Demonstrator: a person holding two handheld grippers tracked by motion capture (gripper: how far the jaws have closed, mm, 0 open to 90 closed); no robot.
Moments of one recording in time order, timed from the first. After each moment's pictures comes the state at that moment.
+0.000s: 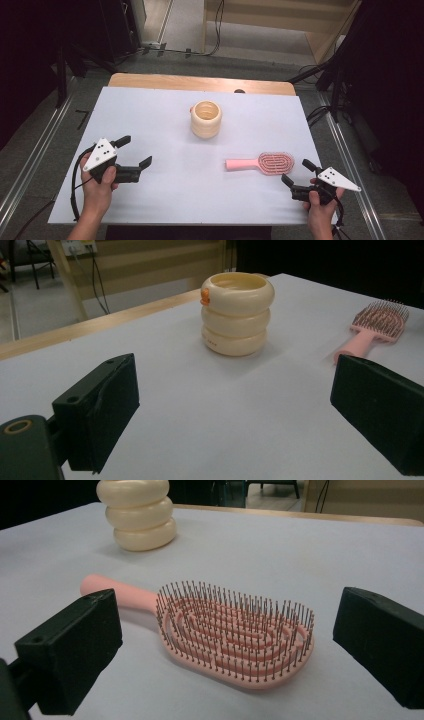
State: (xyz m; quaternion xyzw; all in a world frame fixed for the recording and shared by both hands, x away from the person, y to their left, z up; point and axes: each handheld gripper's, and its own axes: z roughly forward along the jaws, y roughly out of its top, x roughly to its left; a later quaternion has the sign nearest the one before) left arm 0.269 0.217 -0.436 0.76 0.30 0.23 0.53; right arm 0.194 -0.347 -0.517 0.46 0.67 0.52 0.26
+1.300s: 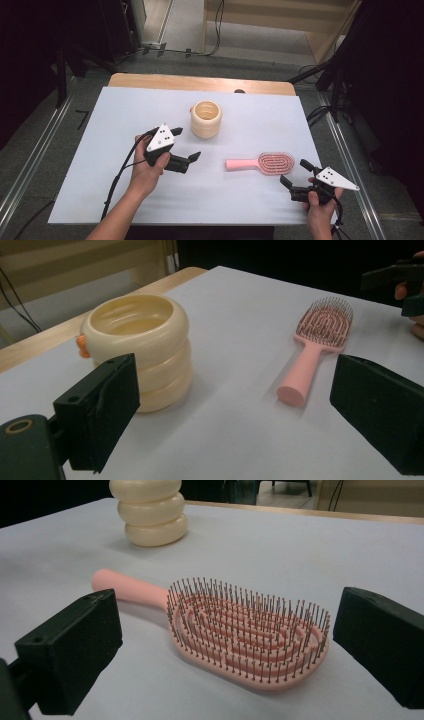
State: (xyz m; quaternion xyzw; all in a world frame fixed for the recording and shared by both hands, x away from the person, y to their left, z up) left arm 0.301 0.100 -0.428 0.81 0.22 0.16 0.51; right arm 0.196 -0.345 -0.518 0.45 0.68 0.53 0.25
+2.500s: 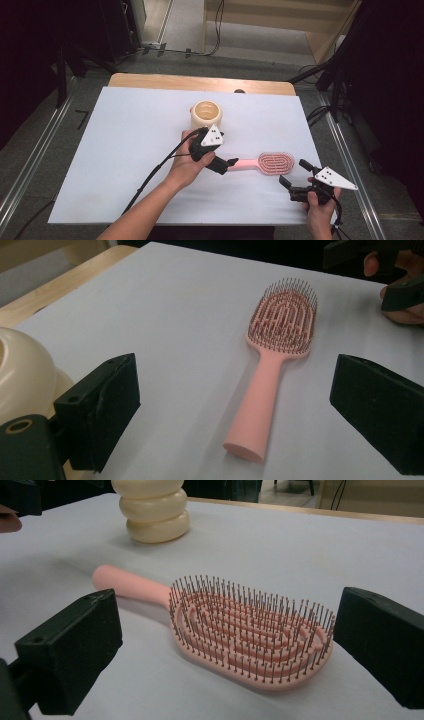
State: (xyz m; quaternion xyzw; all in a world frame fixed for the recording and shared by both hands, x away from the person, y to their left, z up) left arm 0.318 0.000 -0.448 0.86 0.15 0.10 0.47; right arm 0.197 -0.343 -0.519 0.44 0.69 0.52 0.25
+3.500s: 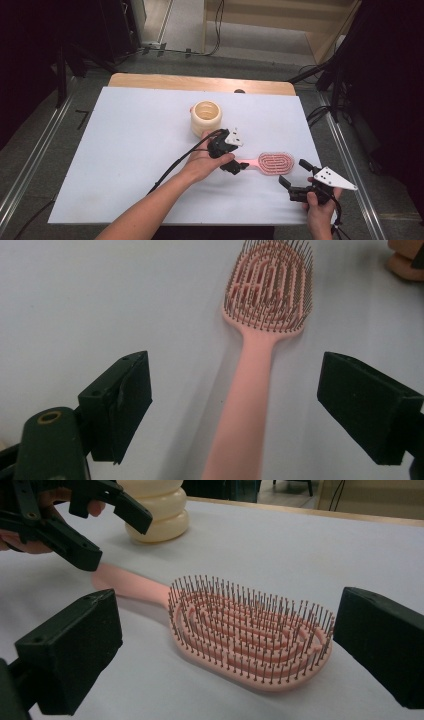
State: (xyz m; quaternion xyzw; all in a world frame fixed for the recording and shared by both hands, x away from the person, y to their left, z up) left arm 0.337 -0.050 -0.474 0.91 0.11 0.04 0.39; right arm 0.197 -0.342 -0.518 0.44 0.69 0.52 0.25
